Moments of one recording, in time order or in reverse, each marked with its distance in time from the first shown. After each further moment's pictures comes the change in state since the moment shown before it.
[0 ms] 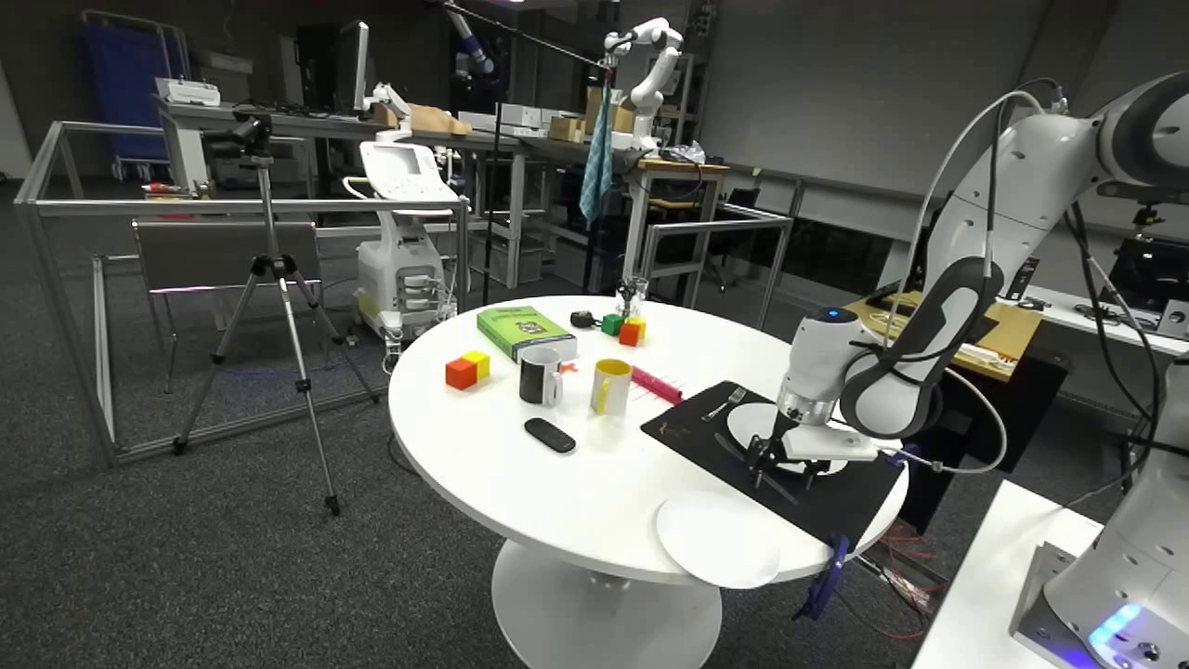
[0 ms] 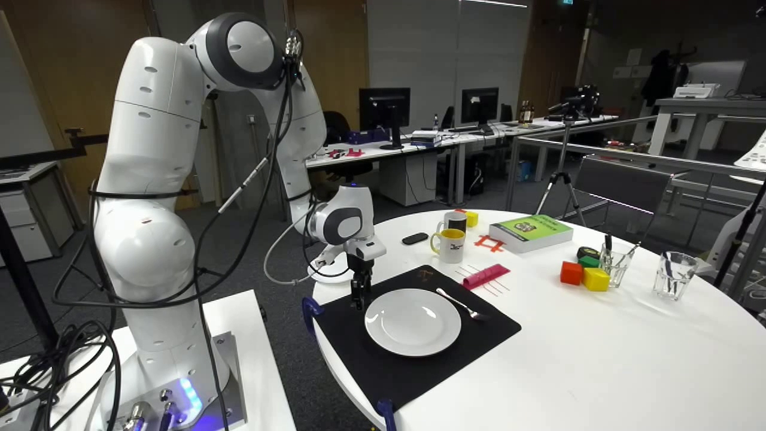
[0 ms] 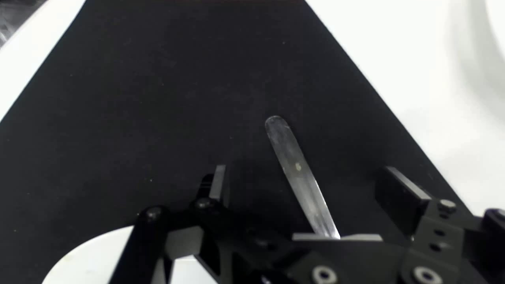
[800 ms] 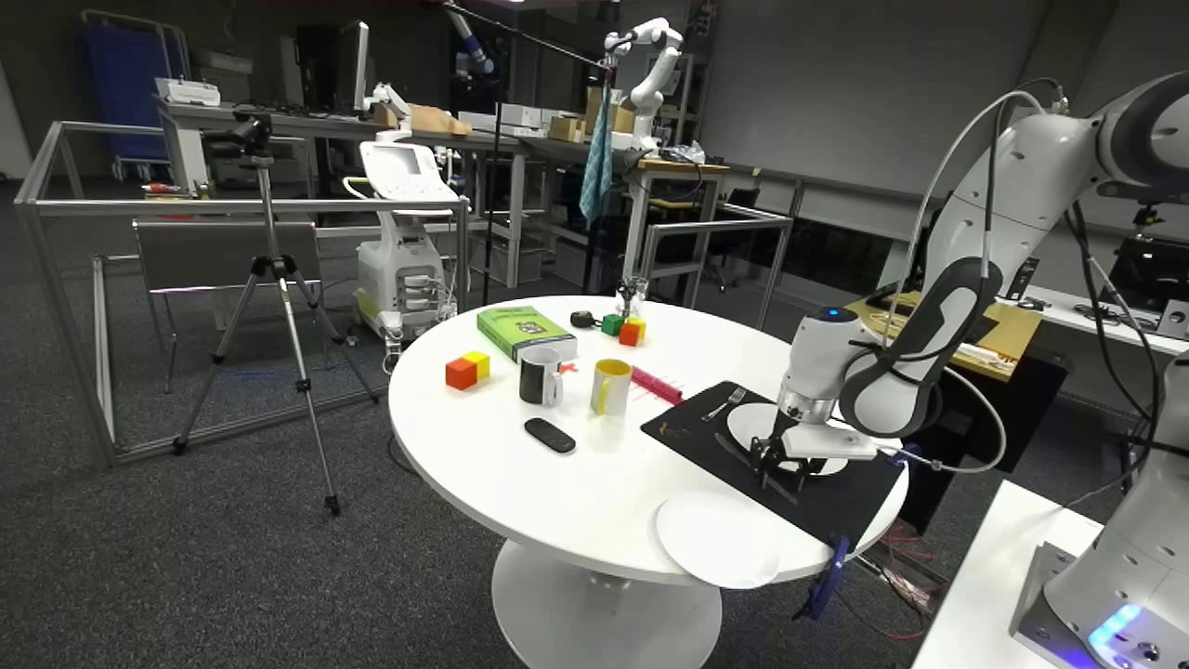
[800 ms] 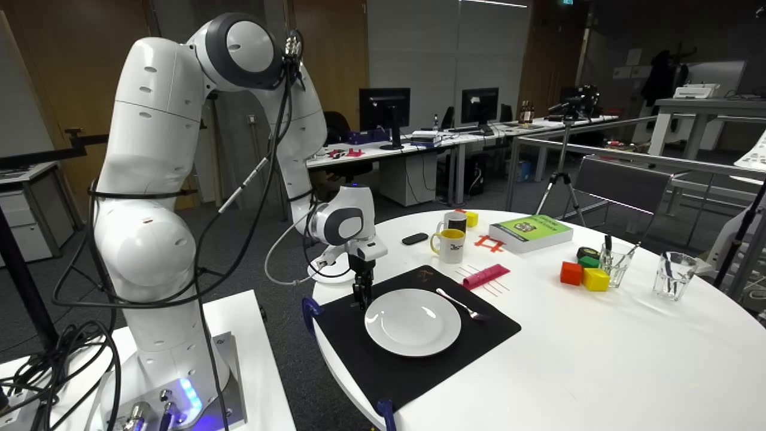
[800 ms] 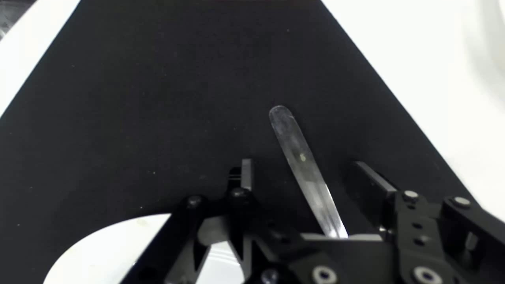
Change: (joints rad) arm 0.014 0.001 -0.021 0.002 0.003 0.003 0.000
